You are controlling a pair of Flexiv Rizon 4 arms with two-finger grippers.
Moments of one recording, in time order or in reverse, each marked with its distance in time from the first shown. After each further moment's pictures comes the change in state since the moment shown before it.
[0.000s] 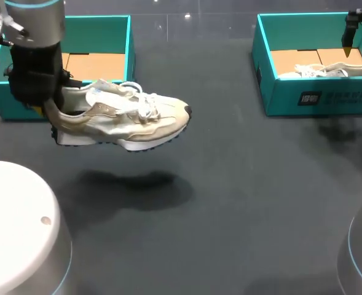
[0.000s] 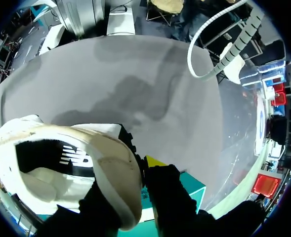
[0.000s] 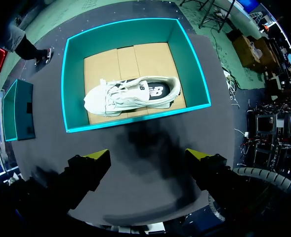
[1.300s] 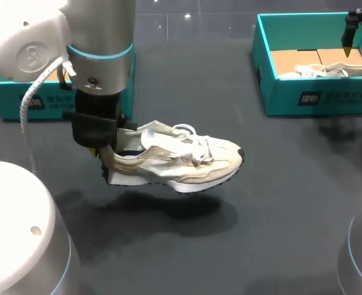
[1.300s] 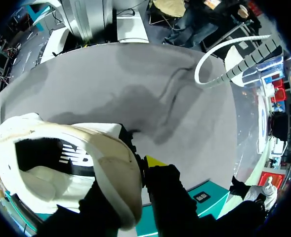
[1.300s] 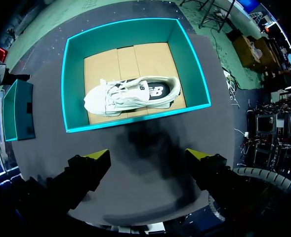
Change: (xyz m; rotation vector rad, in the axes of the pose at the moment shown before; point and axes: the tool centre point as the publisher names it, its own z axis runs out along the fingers) left arm -0.116 -0.056 0.032 0.048 -0.012 0.020; right arm 0.000 0.000 0.000 0.000 0.000 0.000
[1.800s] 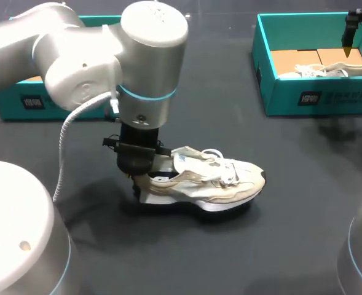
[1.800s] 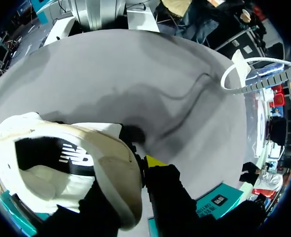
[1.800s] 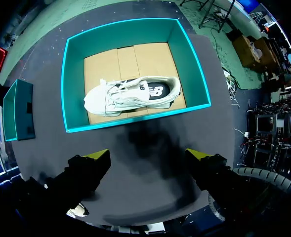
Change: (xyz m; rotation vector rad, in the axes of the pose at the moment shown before) left arm -0.069 0.006 0.063 -0.007 0.031 -0.027; right arm 0.000 0.000 0.000 0.000 0.000 0.000
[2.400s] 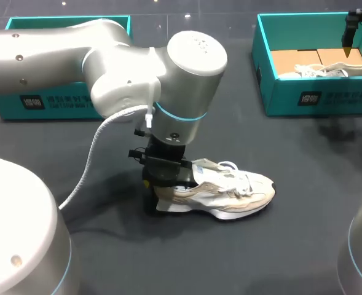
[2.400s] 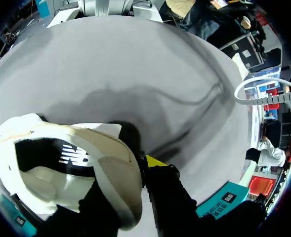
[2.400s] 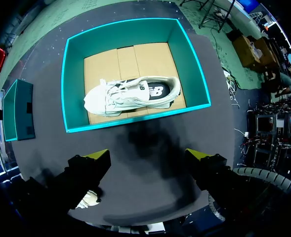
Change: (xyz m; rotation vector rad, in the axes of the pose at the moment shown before) left arm -0.043 0.012 0.042 -0.003 0.076 -0.019; right arm 0.000 0.000 0.000 0.000 0.000 0.000
